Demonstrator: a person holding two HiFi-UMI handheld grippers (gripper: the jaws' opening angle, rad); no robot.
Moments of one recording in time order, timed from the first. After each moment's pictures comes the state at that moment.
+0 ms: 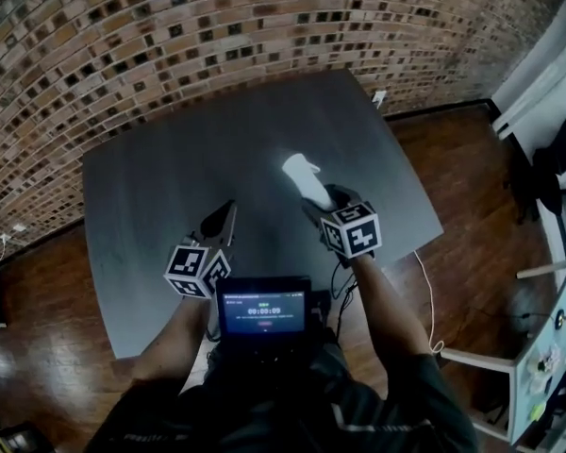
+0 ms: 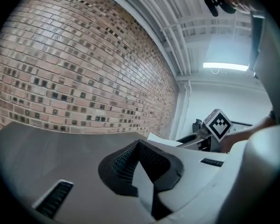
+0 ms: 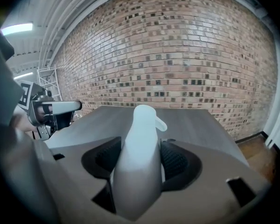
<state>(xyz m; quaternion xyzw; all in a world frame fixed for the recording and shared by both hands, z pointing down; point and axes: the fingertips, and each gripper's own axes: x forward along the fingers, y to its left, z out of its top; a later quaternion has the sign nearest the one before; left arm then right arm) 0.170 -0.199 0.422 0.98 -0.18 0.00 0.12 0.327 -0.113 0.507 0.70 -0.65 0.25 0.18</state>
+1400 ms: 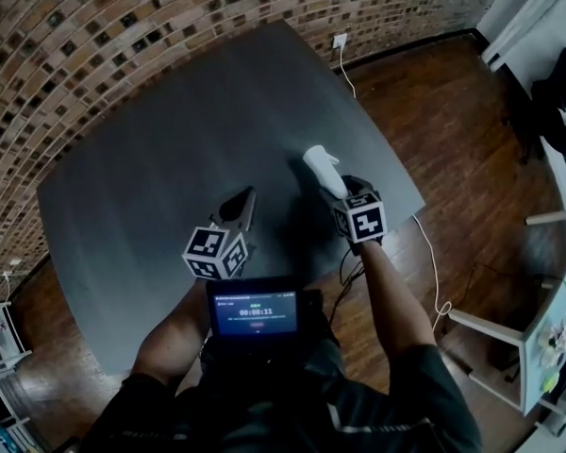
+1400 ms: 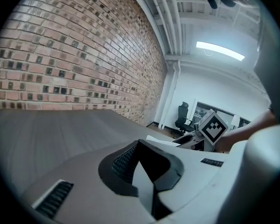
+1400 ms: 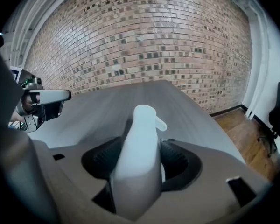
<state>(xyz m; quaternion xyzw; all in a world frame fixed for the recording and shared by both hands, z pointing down) 0.411 -0.095 0.532 0.98 -0.08 0.11 0.13 0.545 0.025 0.655 0.75 -0.53 0.35 0.18</state>
